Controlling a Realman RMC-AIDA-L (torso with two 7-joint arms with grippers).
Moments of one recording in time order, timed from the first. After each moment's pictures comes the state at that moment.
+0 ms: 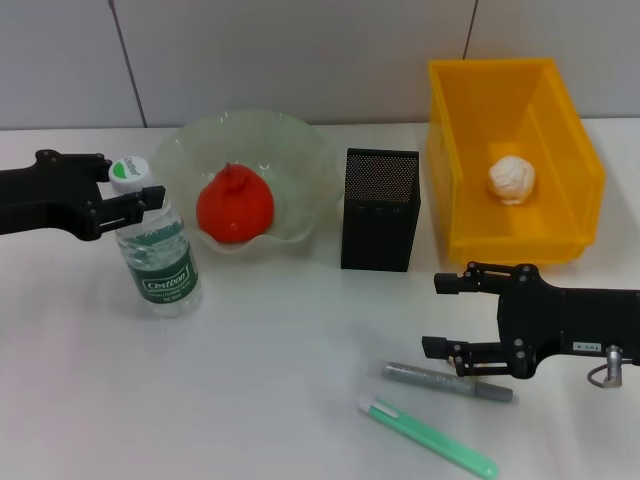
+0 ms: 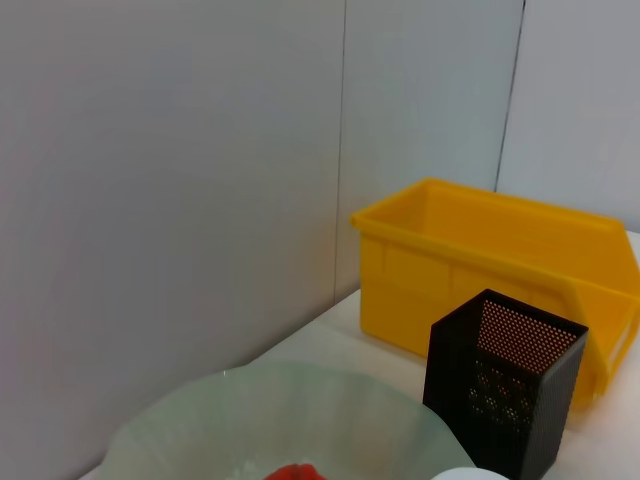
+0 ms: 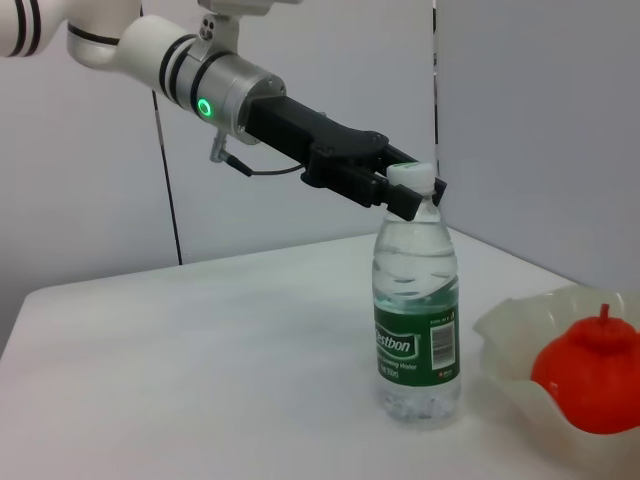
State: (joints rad) left arm -0.50 -2.05 0.66 1.03 2.08 1.49 -1.57; right arm 0.51 2.08 -0.69 -0.63 -2.01 -1.62 1.11
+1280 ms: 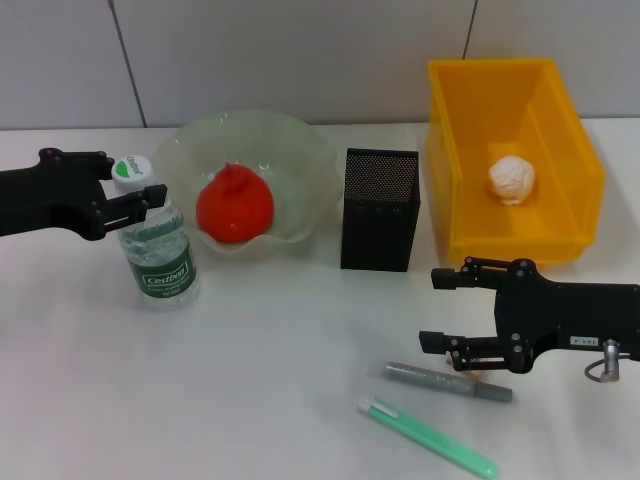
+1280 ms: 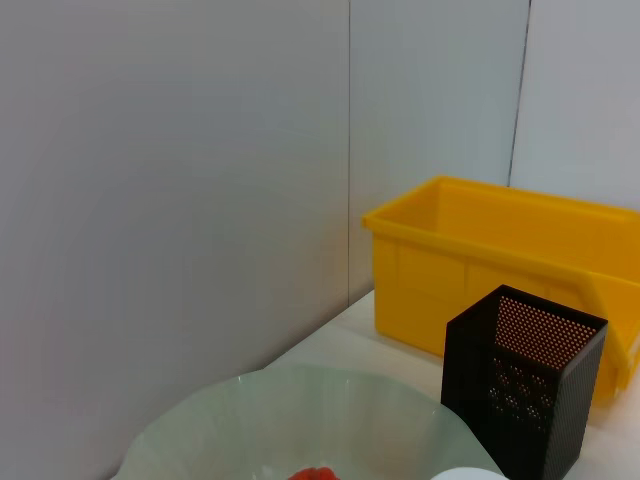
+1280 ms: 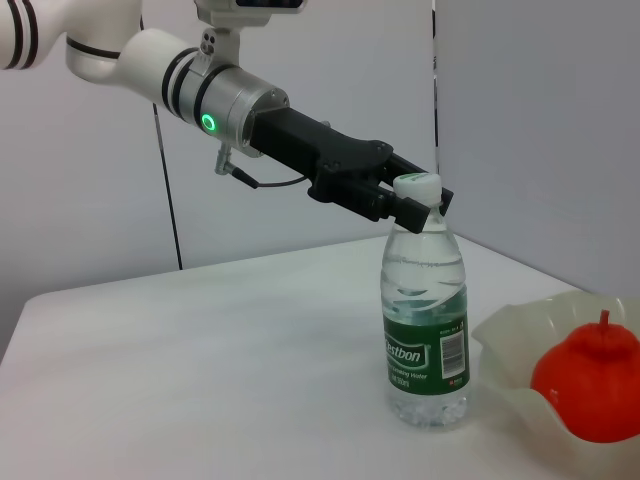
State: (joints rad) left arm -0.50 -2.06 0.66 1.02 2.07 1.46 -1.52; right arm 0.52 2.08 -0.69 -0.62 -2.01 -1.62 1.12
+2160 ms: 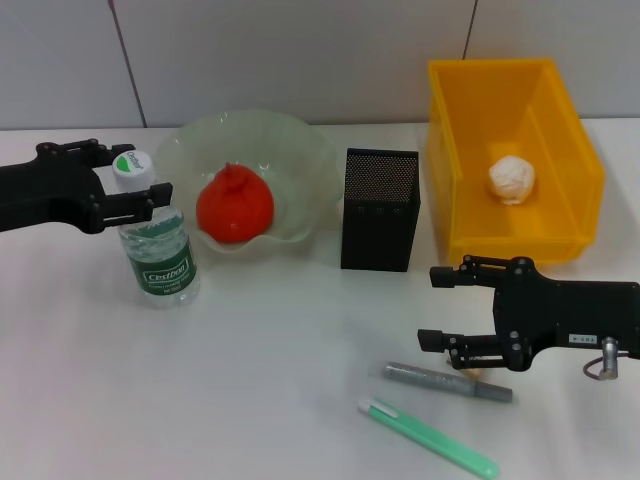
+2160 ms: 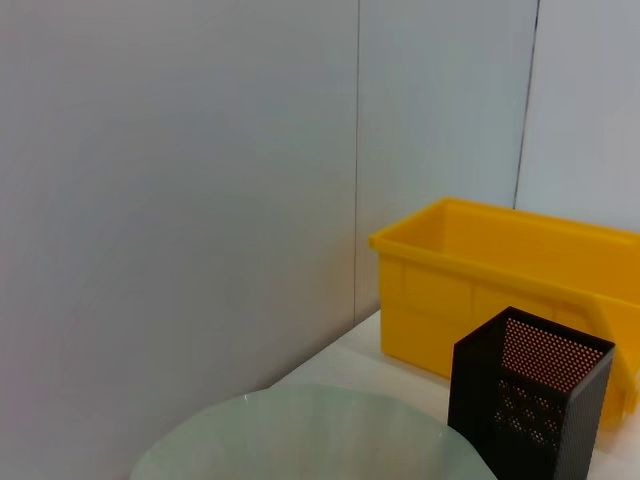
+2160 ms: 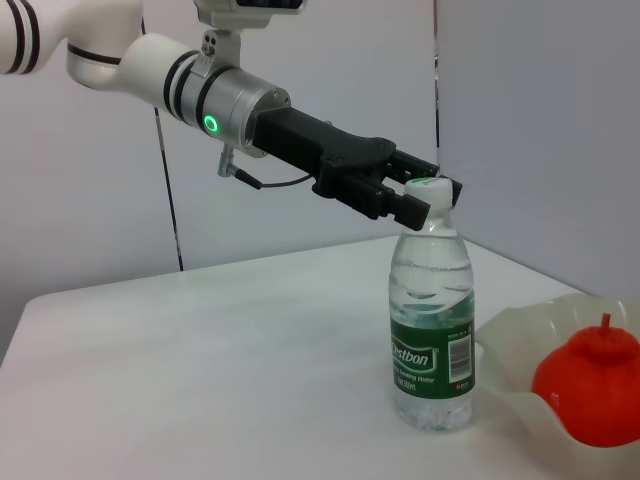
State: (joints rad) left arm -0.50 -2.06 0.64 0.99 2.05 1.45 -1.50; right arm 0.53 2.08 -0.69 -0.62 -2.01 -1.62 1.12
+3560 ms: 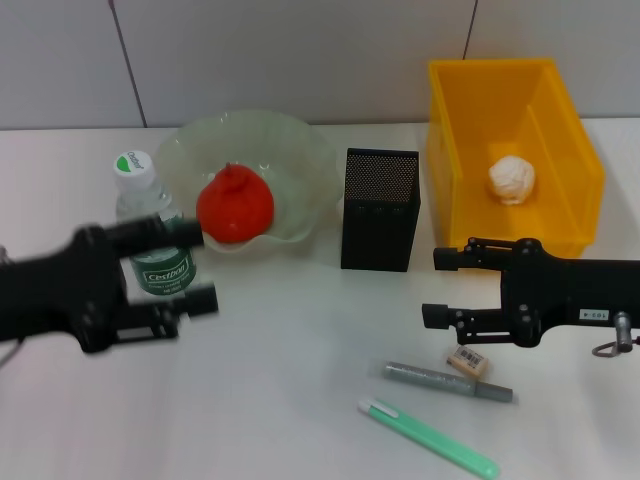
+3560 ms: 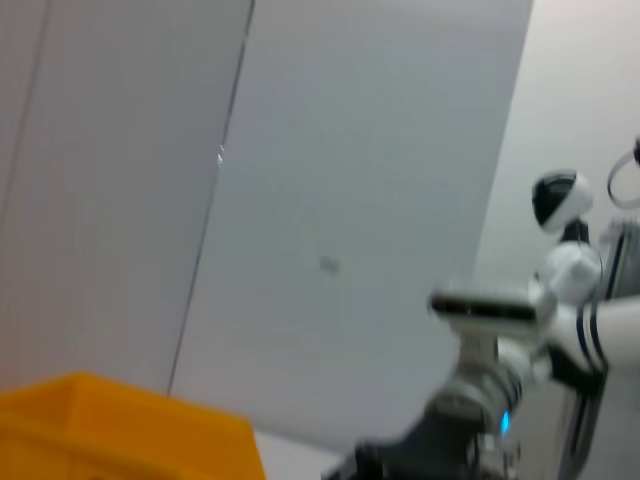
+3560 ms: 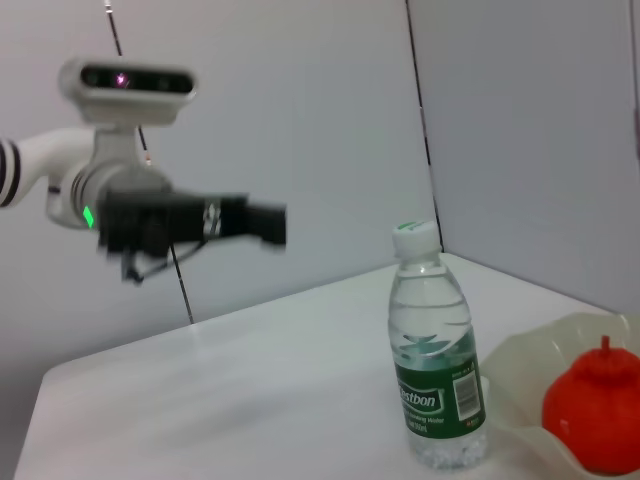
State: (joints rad) left arm -0.44 -1.99 0.69 0.68 1.78 1.91 -1.34; right arm 0.55 2.06 -0.69 -0.65 -1.98 -1.67 1.29
